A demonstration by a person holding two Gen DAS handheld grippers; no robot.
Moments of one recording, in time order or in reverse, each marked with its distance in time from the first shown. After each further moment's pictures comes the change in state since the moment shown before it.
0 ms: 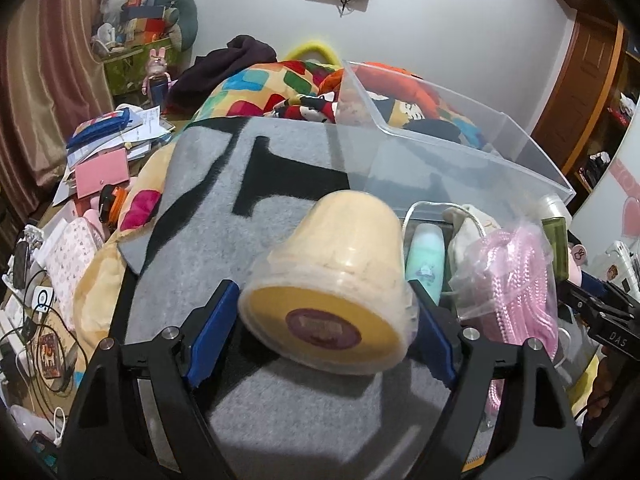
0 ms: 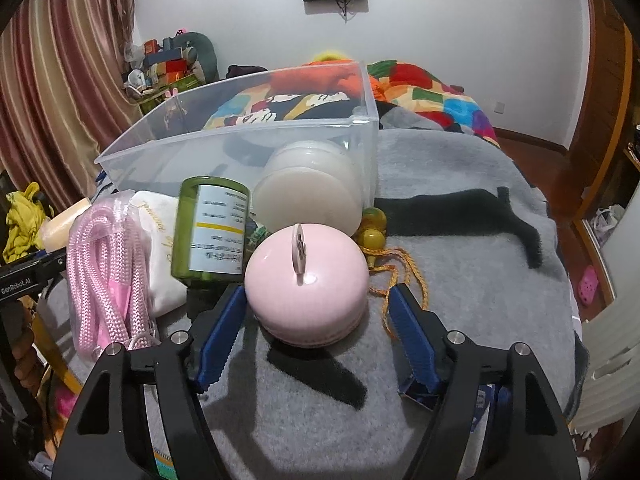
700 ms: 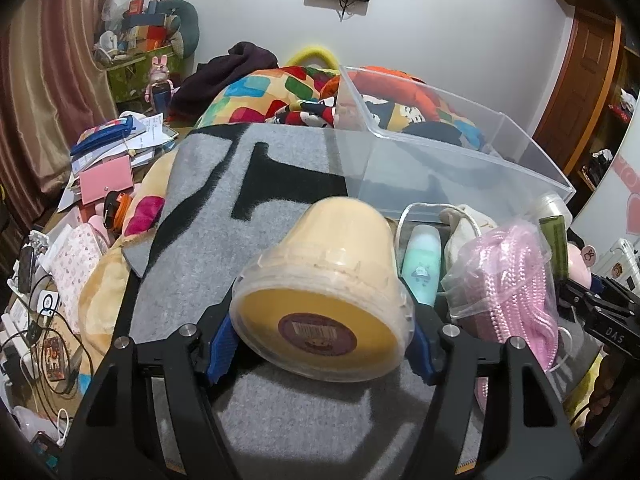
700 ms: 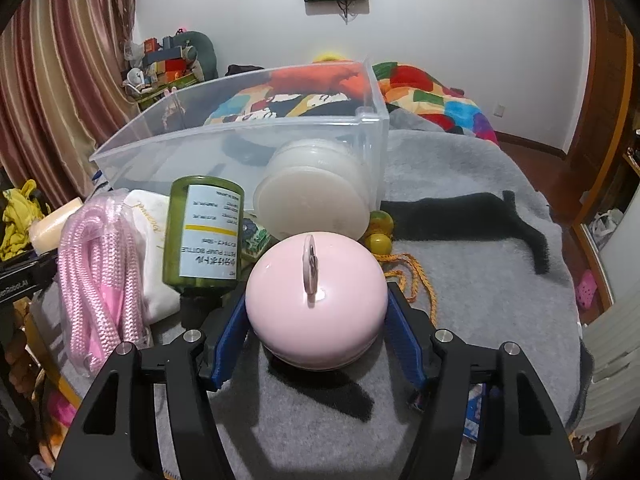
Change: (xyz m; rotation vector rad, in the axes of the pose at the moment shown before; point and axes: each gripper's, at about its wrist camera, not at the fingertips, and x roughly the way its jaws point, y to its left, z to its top) left arm -0.009 -0.006 -0.002 0.013 -0.024 0.021; right arm 0.004 0.004 0.002 -0.010 -0.009 -0.010
